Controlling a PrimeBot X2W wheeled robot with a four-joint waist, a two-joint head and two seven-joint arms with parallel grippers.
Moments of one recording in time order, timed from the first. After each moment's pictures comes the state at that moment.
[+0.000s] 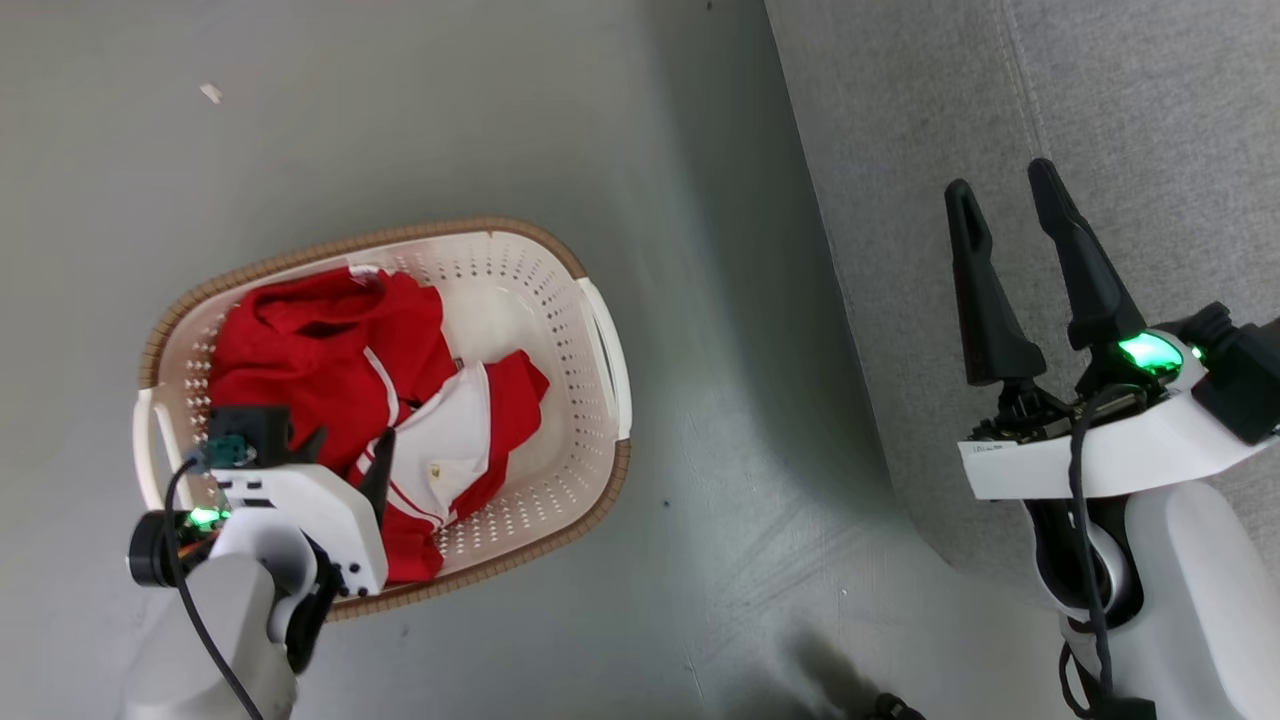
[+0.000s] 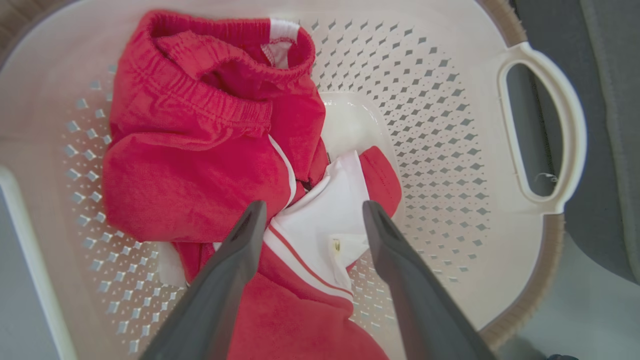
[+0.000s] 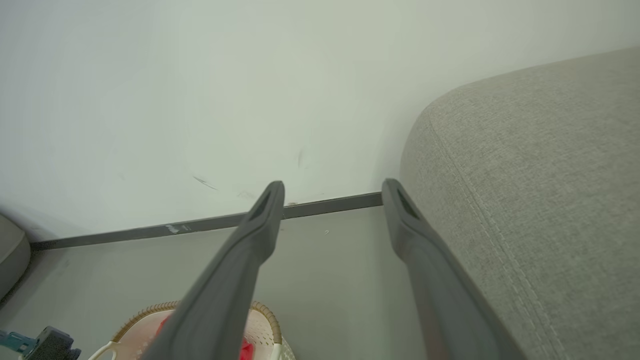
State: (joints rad) left arm -0.53 0.11 -0.24 0.74 -0.45 -0.08 0.04; right arm -0.32 -0.05 0.09 -0.13 0.30 0.12 -0.25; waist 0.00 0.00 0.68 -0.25
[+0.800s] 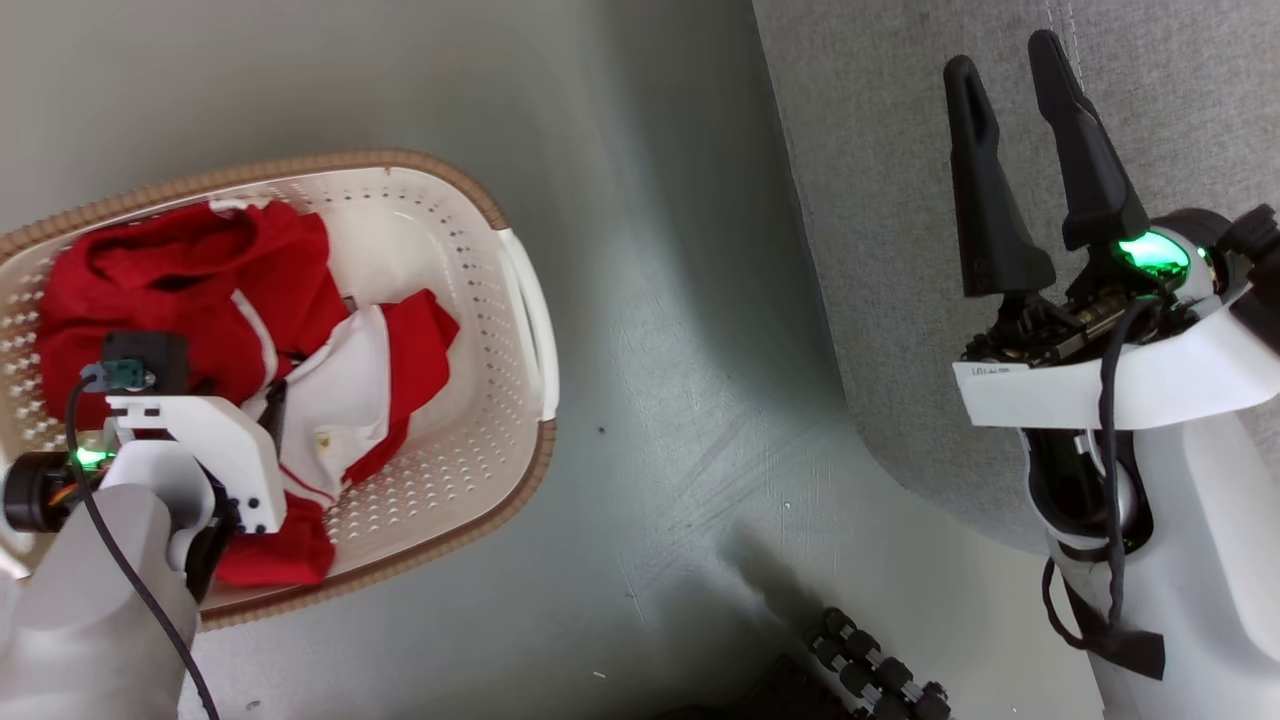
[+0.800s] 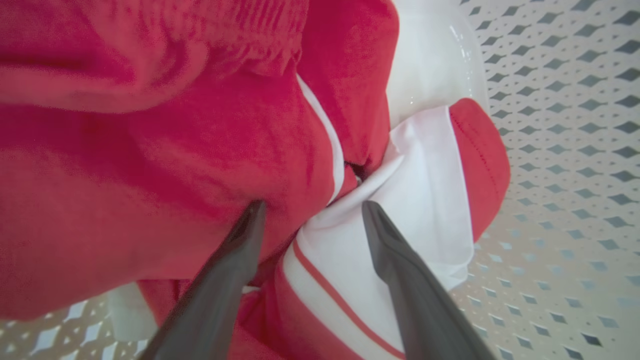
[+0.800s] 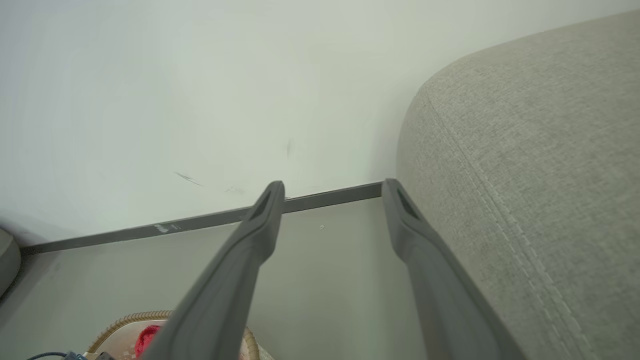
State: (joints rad) left arm -0.70 0.21 -0.23 0.90 -0.42 -0.08 0.09; right arm -0.47 -0.05 0.14 -0.16 0.39 0.12 -0.25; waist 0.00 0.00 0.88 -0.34
